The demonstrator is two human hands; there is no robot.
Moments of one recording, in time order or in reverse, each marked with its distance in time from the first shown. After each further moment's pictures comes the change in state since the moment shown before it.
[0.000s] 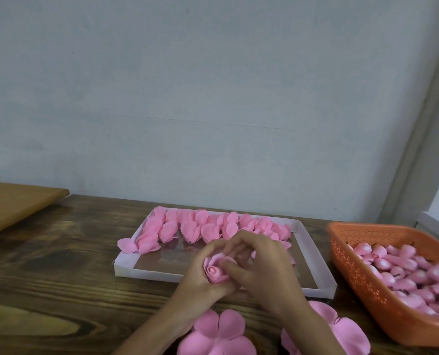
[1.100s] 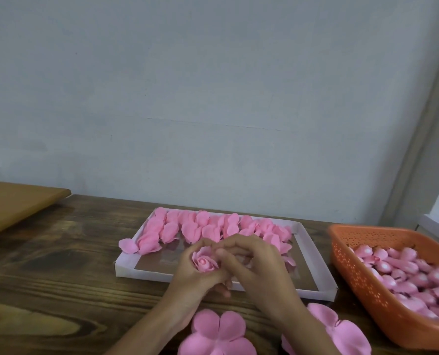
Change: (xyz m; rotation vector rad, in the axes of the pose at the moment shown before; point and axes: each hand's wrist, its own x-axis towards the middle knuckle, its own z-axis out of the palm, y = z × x) left_hand 0.004 0.004 -0.008 -0.044 0.183 -0.056; right_hand -0.001 -0.003 0.008 0.288 -0.021 -0.104
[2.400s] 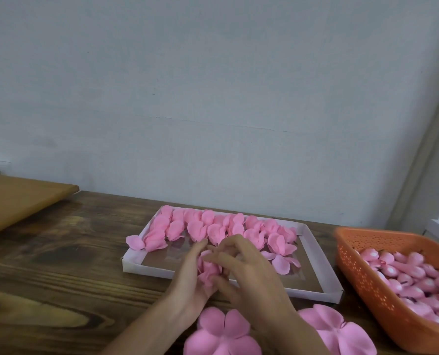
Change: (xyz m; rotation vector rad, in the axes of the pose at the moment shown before) left_hand 0.001 0.008 0.000 -0.449 0.207 -0.365; right_hand -0.009 0.016 0.024 -0.522 -0.088 -0.237
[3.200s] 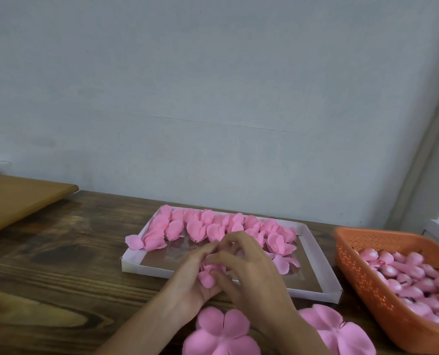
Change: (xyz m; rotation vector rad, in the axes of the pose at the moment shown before) left_hand -0.003 0.009 0.000 0.138 -0.098 -0.079; right_hand 0.000 0.001 -0.003 -0.023 0.057 0.013
